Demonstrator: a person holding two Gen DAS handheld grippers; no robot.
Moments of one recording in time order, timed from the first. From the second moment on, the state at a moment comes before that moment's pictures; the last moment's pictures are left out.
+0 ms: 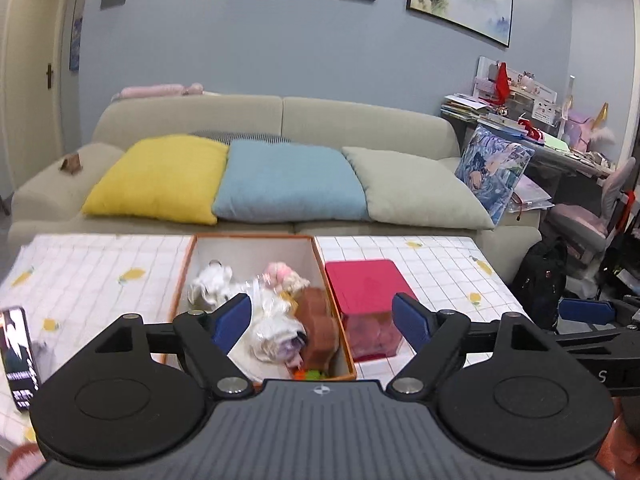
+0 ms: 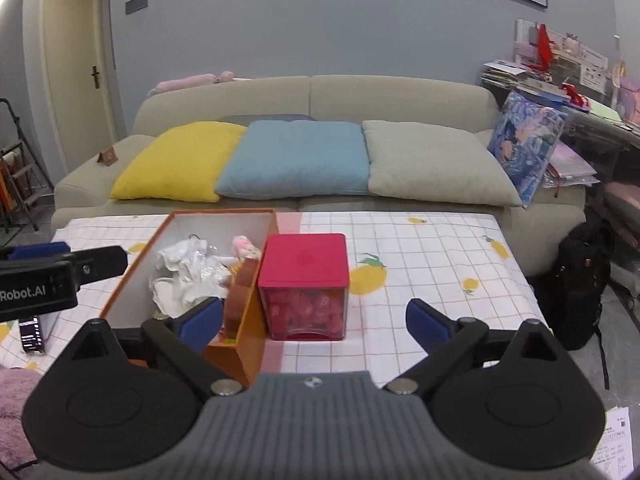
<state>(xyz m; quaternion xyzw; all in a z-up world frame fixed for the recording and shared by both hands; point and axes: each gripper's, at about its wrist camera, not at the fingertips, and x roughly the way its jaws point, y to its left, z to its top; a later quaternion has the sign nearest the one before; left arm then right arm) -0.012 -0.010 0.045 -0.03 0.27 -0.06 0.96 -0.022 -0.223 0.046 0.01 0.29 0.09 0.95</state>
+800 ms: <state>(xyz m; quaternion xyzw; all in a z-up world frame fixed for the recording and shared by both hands) -0.002 -0.019 -0.006 0.00 0.37 -0.01 0.93 -0.004 -0.220 0.004 0.01 0.36 0.05 0.93</state>
